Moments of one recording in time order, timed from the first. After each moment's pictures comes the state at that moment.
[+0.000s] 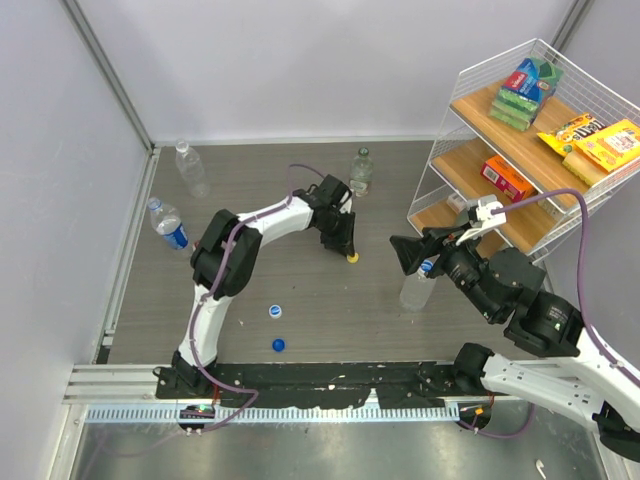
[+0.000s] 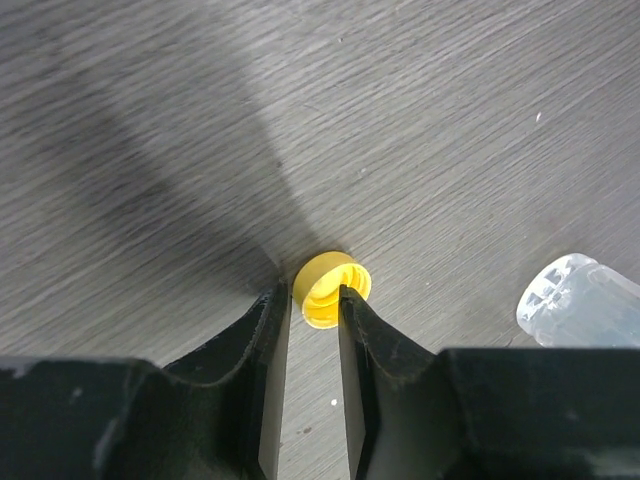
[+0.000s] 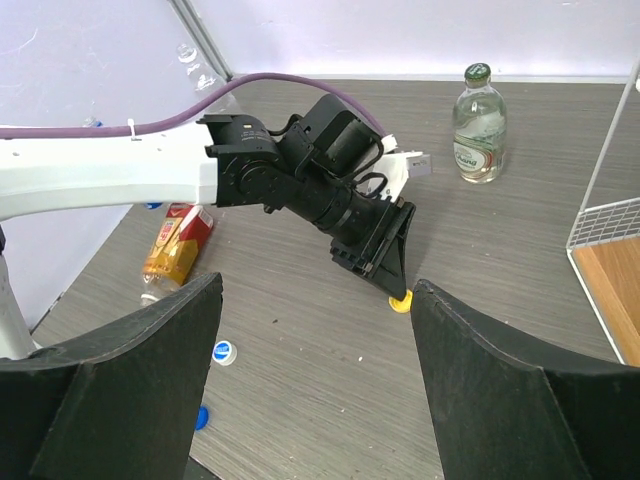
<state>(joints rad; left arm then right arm) -0.67 2.18 1.63 -0.53 0.34 -0.49 0.96 0.61 0.97 -0.45 0.45 0.37</state>
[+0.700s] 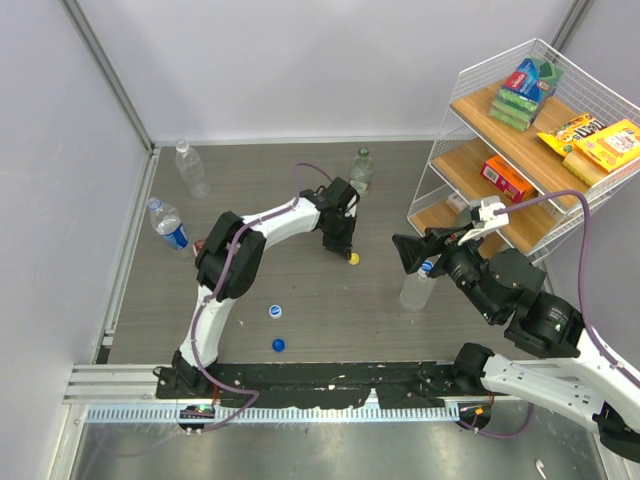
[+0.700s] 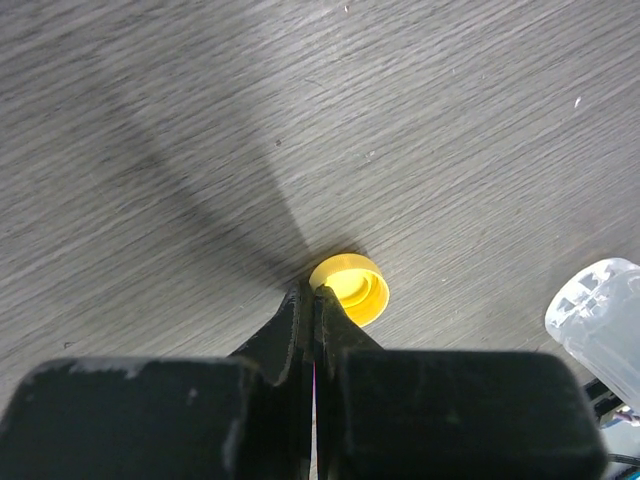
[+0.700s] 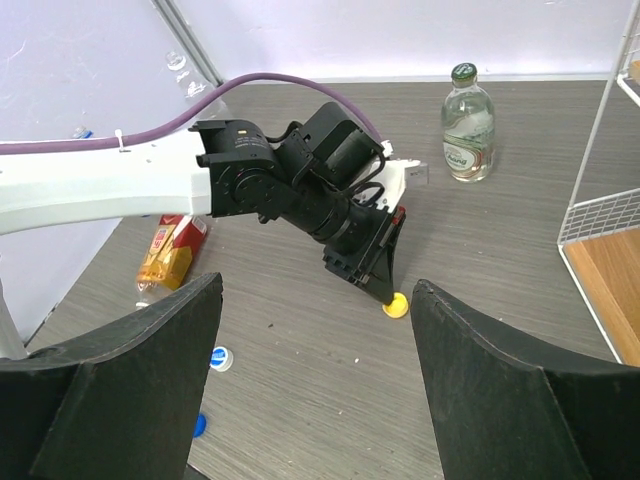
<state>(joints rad) -0.71 2.20 1.69 -0.63 0.23 -0.48 0.96 0.60 0.96 -0.45 0.48 0.39</state>
